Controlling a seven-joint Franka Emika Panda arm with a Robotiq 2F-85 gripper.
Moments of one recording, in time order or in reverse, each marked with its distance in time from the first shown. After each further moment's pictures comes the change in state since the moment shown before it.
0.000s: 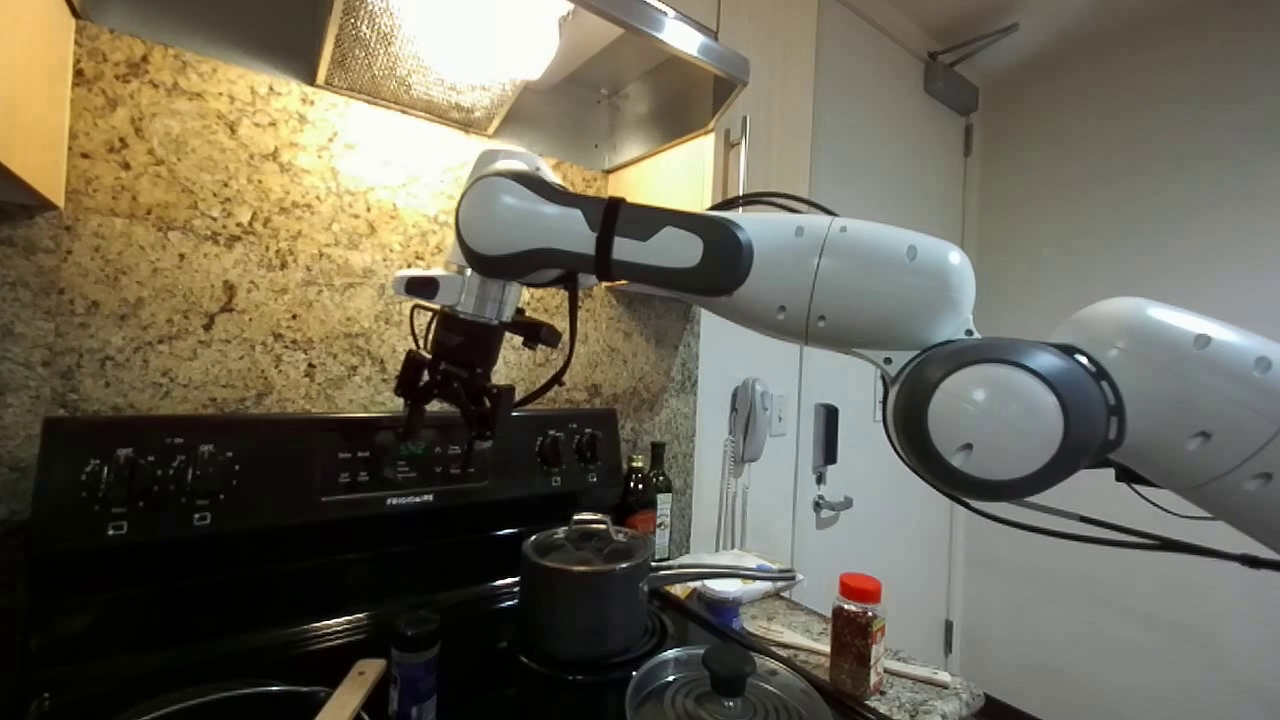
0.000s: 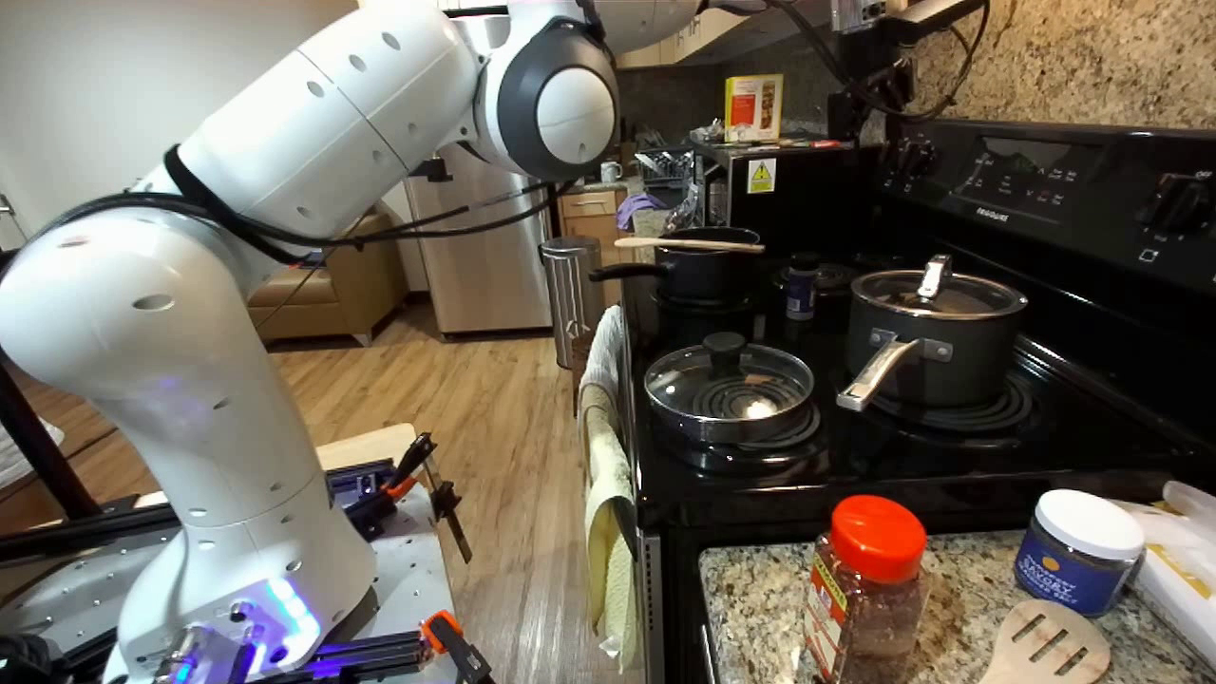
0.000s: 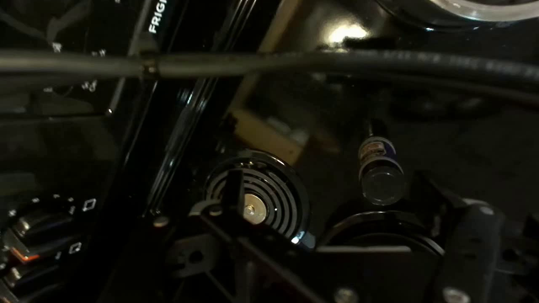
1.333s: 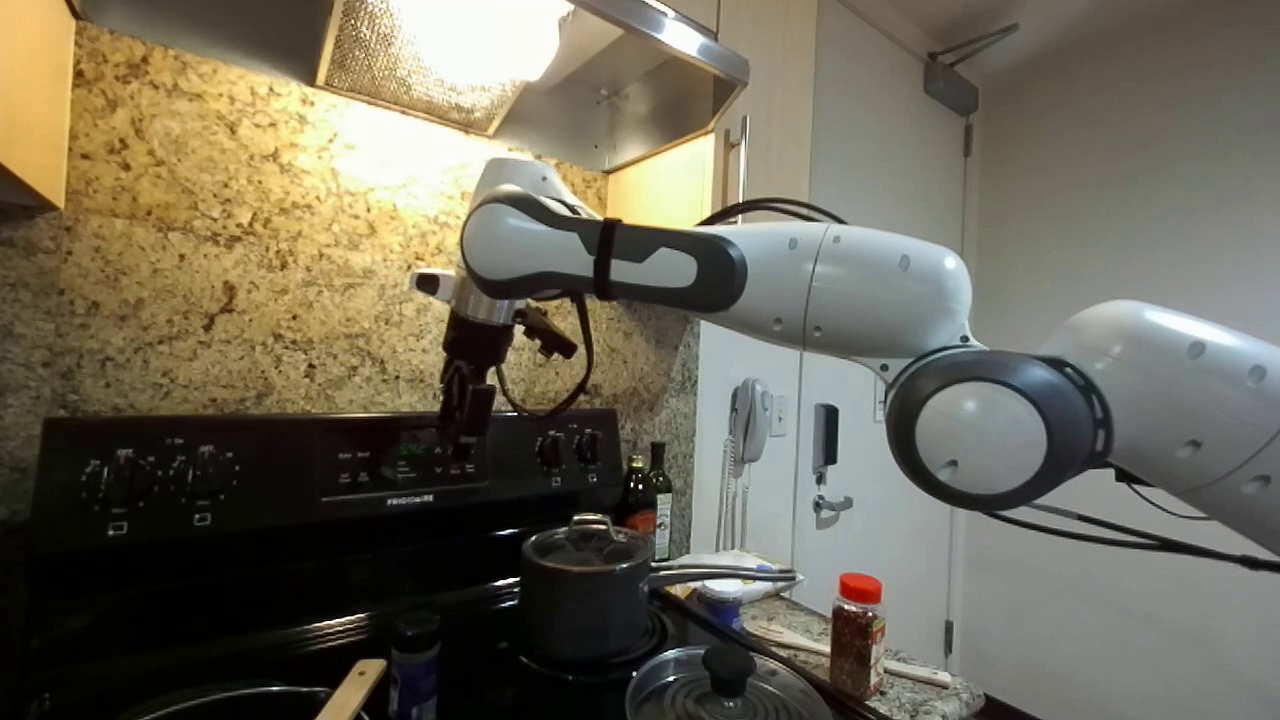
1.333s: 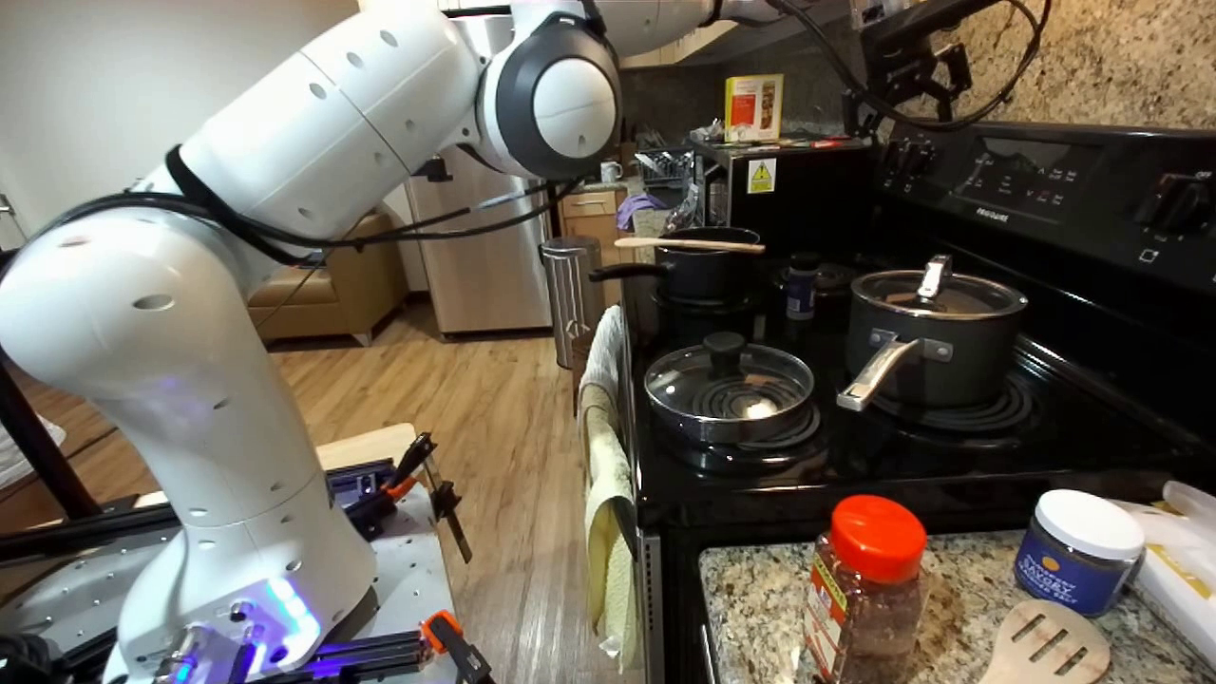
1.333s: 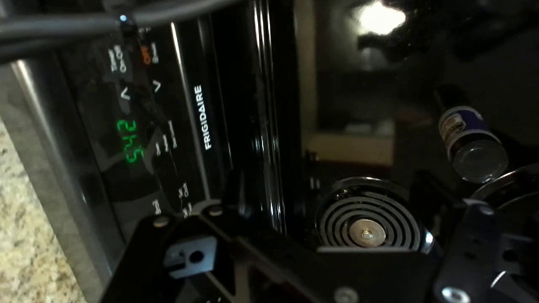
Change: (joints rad) arm 0.001 0.009 -0.095 -0.001 -0.006 0.086 0.577
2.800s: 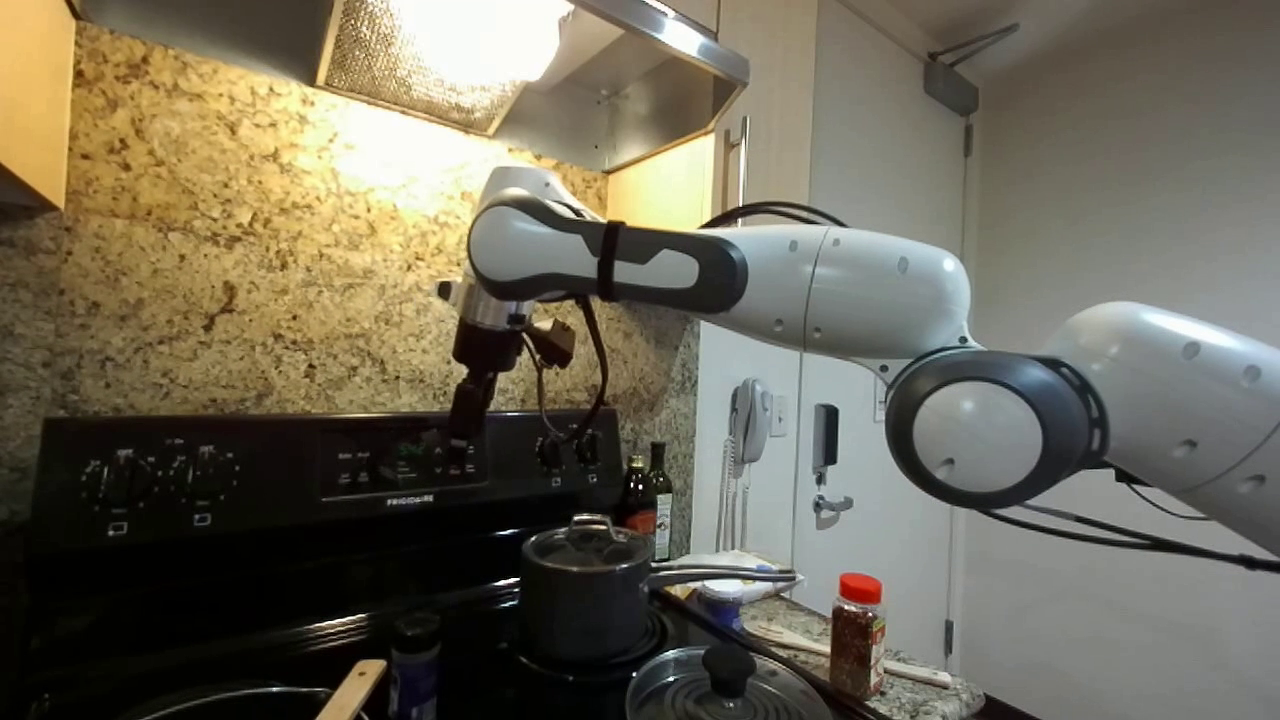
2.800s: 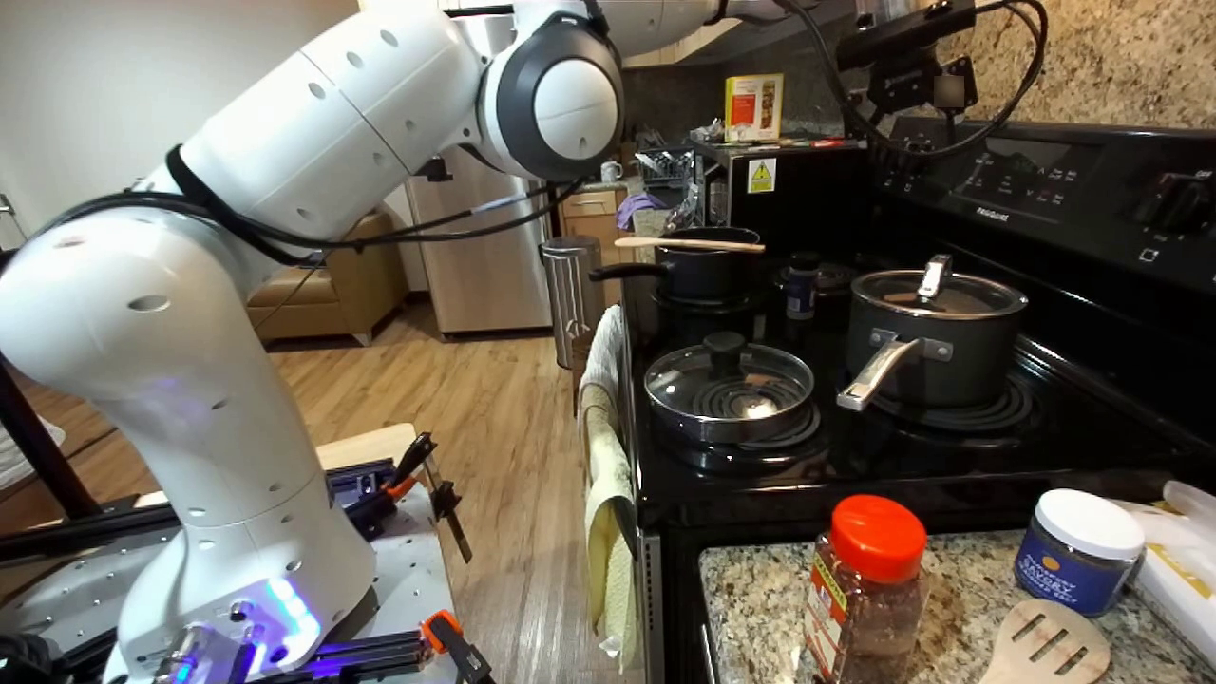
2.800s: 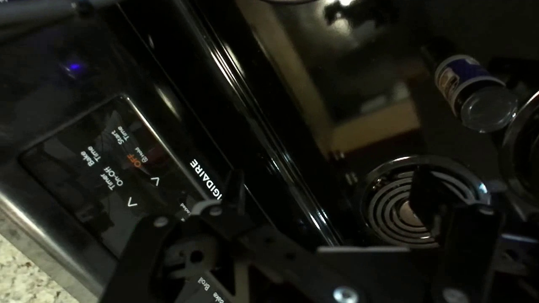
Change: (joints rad) arm -0.017 0.001 0.010 0.000 0.006 -0.047 0.417
